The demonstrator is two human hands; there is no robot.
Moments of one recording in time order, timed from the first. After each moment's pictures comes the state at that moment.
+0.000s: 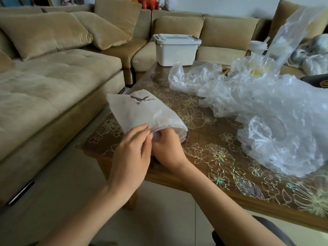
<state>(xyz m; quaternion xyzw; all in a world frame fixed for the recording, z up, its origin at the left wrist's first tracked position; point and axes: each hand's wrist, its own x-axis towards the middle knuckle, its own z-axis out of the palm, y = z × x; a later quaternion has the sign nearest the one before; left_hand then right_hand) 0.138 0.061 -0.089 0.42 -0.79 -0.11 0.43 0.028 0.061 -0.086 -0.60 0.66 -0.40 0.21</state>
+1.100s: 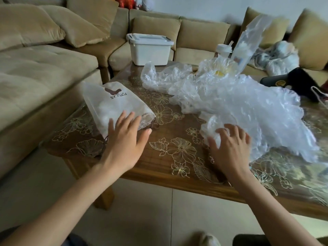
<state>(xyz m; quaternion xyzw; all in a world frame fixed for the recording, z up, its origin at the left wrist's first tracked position) 0.084 0.056 -0.088 0.44 -0.85 -0.08 0.26 -0.154 0.168 -0.102 -0.48 0.83 -0.20 -0.22</state>
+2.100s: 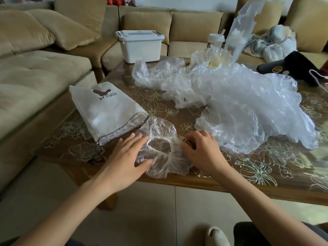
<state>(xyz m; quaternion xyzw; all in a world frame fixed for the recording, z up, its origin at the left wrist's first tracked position) 0.089 0.078 -0.104 0.36 -0.91 -0.19 0.12 -0.108 0.167 -0.087 -0.53 0.80 -0.25 0.09</state>
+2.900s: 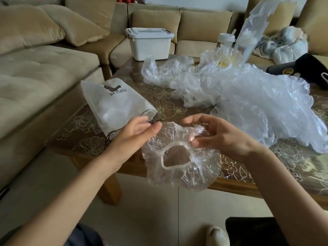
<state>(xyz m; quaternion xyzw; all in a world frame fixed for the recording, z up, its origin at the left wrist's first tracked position) 0.085 0.079 -0.054 0.41 -0.68 -0.55 0.25 -0.127 0.169 -0.037 -0.54 0.49 -0.44 0.53</state>
